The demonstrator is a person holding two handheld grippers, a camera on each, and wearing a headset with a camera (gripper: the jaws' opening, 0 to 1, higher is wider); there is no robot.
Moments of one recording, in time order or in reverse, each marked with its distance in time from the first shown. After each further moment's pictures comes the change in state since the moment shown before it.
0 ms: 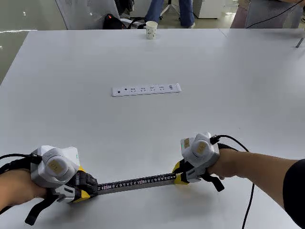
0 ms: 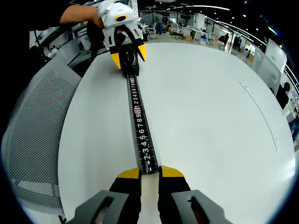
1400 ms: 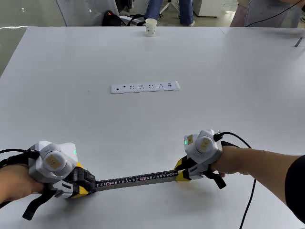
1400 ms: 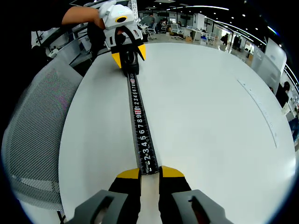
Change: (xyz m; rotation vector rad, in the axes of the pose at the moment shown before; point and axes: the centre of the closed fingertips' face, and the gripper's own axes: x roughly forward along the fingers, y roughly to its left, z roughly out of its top) left arm -0.001 -0.001 0.002 0.002 -0.008 0.000; right arm -0.006 -0.001 -0.009 -0.001 -0.006 0.006
